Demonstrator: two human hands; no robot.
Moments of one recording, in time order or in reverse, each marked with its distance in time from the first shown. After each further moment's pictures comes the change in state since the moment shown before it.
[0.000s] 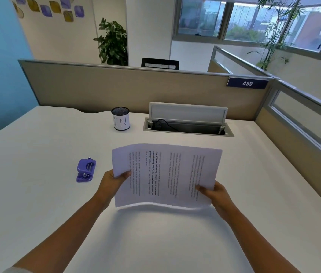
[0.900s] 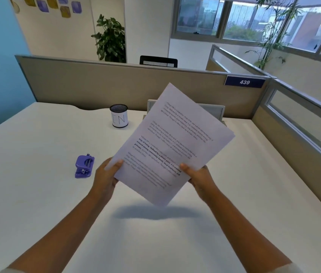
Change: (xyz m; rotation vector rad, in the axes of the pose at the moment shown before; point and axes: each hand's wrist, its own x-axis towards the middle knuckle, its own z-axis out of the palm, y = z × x) left_hand -0.003 0.005 0.000 -0.400 0.040 0.094; right_hand 0.005 -0.051 0.065 0.205 0.038 -0.071
